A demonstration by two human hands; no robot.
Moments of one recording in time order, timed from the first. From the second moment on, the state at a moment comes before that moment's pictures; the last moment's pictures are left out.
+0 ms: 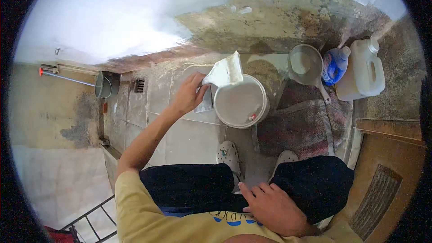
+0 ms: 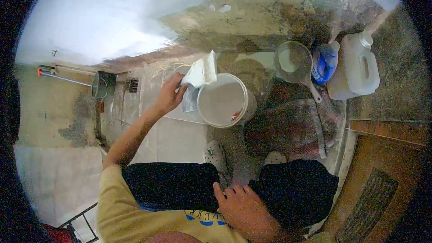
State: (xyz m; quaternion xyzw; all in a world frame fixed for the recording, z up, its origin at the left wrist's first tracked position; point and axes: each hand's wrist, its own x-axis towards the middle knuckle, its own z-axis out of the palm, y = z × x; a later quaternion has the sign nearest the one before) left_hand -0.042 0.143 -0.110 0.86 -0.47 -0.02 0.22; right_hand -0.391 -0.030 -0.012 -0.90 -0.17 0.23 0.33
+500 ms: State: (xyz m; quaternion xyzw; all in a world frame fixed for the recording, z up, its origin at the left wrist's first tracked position) left_hand 0.036 0.162 -0.122 0.88 -0.35 0.17 0.27; right_hand -0.390 -0.032 -0.003 -0.89 -0.16 0.28 0.32
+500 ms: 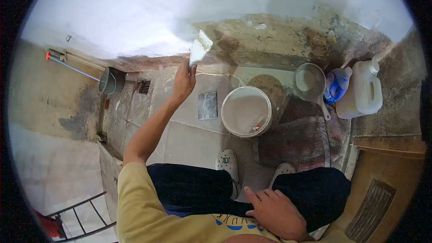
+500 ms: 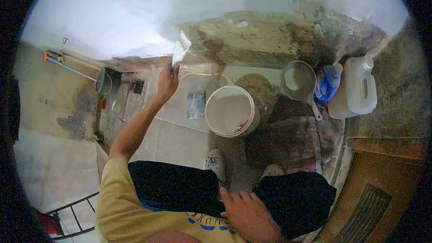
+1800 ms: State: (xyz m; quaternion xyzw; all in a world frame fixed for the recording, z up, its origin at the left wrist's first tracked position) left_hand 0.074 0.143 -0.143 0.89 -0.21 0.24 0.33; right_hand -0.385 -0.033 -0.002 -0.91 -0.09 0.26 0.31
